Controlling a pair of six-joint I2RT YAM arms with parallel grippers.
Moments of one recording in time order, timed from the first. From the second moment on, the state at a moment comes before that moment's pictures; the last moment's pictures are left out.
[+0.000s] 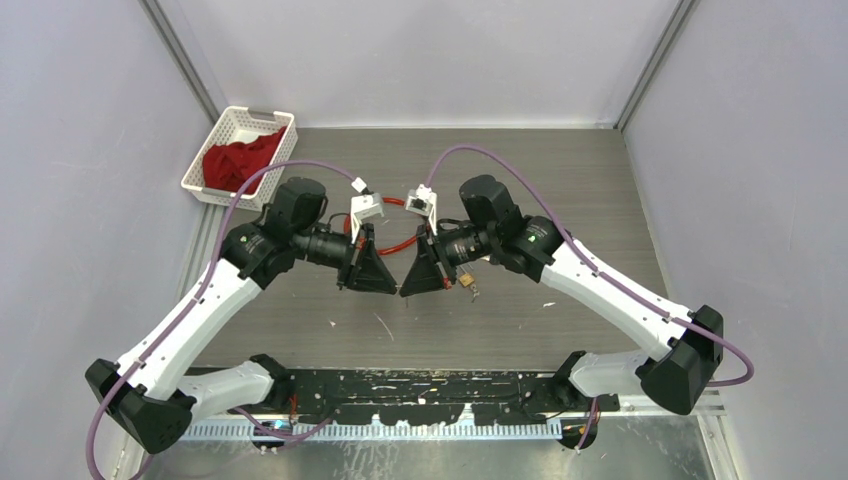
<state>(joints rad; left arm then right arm) -0.60 1.09 1.17 -0.73 0.96 -0.01 0.79 1.27 1.19 -0.44 -0.88 0.27</state>
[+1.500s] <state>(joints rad) -0.54 1.07 1.17 -0.62 0.99 -0.17 0.71 1.13 0.68 0.64 -0.87 0.97</state>
